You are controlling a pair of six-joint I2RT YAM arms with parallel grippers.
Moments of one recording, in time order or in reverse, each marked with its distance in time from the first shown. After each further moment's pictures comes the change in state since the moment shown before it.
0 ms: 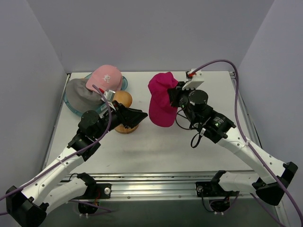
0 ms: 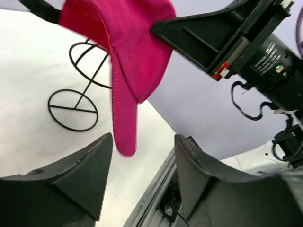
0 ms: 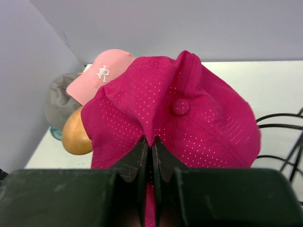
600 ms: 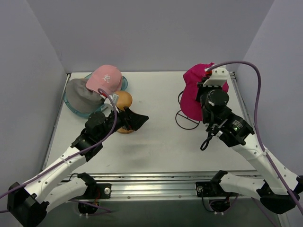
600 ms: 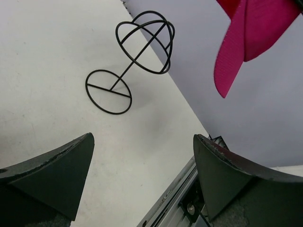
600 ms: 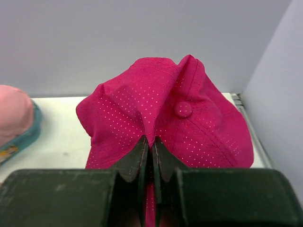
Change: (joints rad) left arm -0.007 0.020 -0.050 -0.076 -0.126 0.043; right arm -0.038 -0.126 0.087 -0.114 0.371 -0.373
